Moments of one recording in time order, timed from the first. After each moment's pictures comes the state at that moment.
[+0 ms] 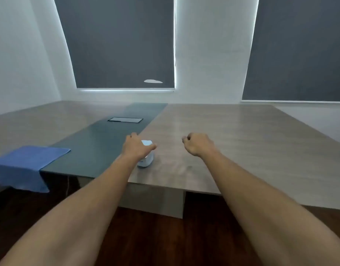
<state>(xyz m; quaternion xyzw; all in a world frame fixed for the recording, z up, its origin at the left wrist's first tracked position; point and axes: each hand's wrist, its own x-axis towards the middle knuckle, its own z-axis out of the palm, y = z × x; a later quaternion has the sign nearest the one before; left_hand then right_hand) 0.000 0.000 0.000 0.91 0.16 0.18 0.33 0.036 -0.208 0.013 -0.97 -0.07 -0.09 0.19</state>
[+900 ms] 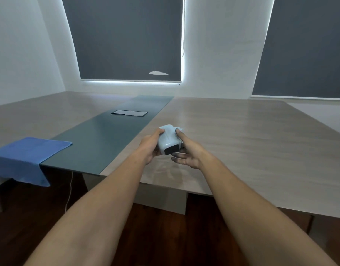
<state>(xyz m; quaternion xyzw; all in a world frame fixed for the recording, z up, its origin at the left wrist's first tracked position) 0.035 -0.019 -0.014 0.65 0.13 0.05 0.75 0.044 -0.169 -0.017 -0.61 0.03 0.22 0.76</state>
